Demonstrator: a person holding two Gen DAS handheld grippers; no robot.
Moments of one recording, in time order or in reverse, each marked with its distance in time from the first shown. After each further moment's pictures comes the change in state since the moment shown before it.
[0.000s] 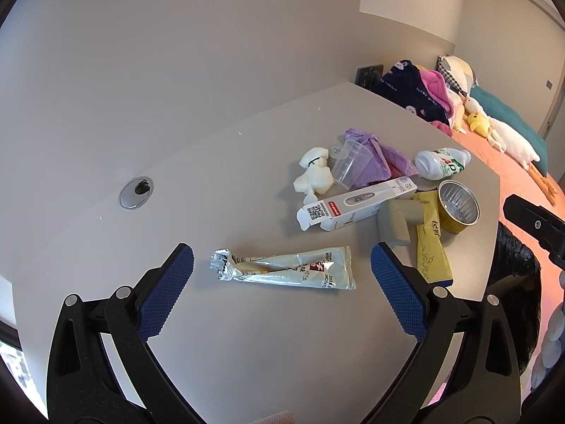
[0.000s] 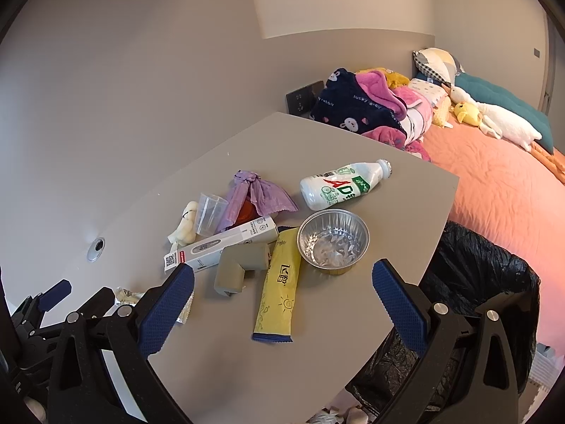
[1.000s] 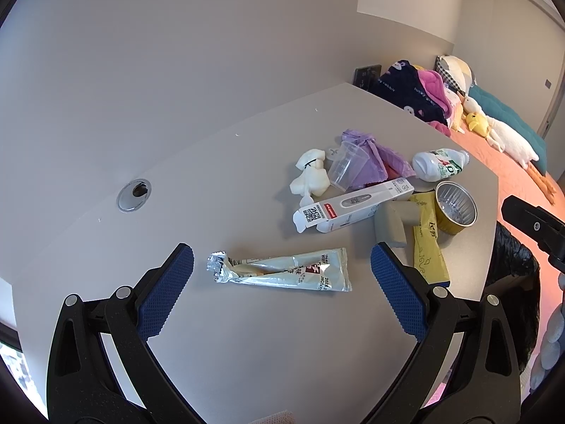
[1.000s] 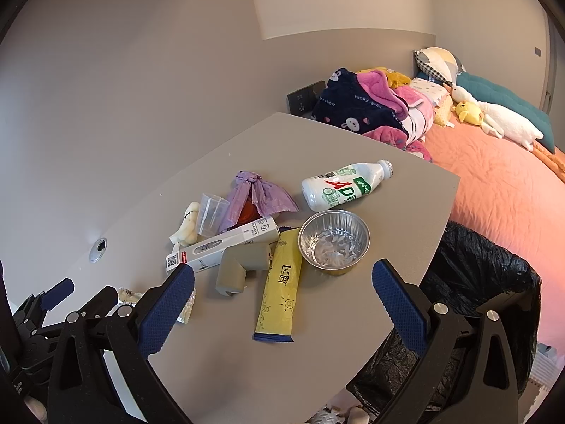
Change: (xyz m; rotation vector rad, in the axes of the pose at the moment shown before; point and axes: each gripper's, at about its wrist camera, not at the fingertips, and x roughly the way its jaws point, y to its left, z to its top) left arm -0.003 -0.003 0.002 0.003 -0.001 -0.003; right arm -0.001 0.000 0.001 0.004 0.001 0.006
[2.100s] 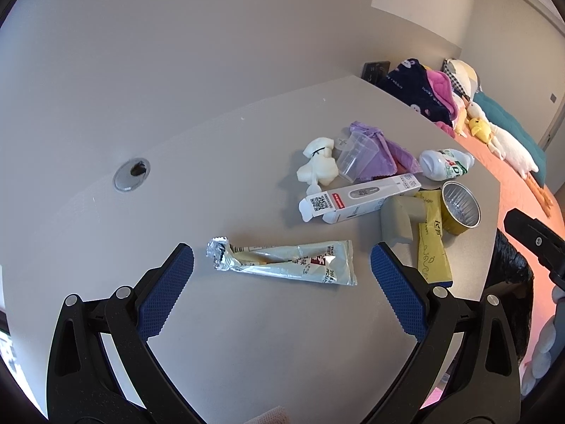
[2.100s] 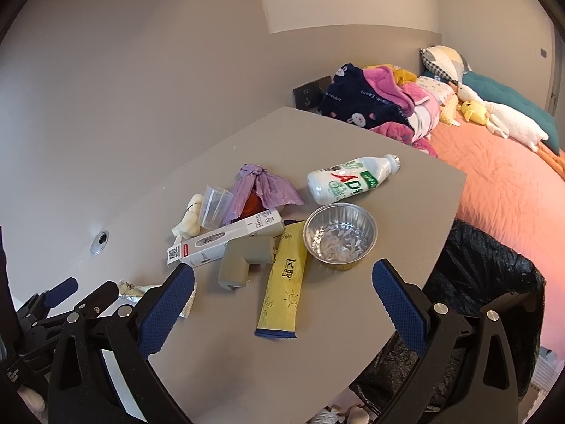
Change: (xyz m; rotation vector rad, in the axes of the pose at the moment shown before) left arm 0.014 0.011 -0.009 -0.068 0.045 -0.014; right arm 0.010 -0.002 -0.007 -0.008 0.026 0.042
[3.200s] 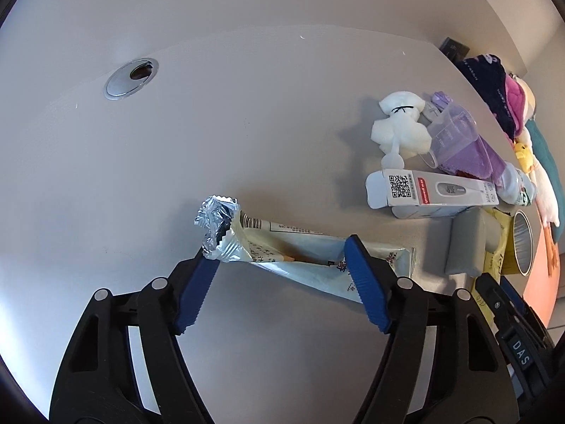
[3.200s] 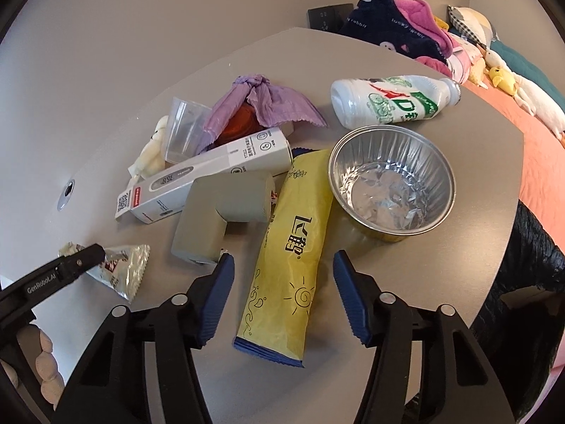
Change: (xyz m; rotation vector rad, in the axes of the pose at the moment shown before) left arm 0.089 0.029 -0.004 -0.270 0.246 0.066; right arm 0.108 0.005 -0.028 -0.057 0.251 -0.001
